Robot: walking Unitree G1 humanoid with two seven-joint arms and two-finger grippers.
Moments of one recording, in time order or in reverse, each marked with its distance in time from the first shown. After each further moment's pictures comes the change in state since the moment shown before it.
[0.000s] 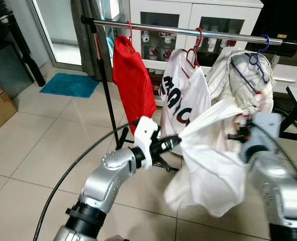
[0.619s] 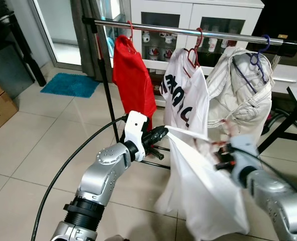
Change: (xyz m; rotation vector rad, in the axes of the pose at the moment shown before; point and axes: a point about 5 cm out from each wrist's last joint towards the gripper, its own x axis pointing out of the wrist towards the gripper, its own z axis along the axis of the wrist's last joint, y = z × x) left arm -0.009 0.030 0.008 -0.007 -0.028 0.203; right arm -0.009 -0.017 -0.039 -0.183 0.229 0.177
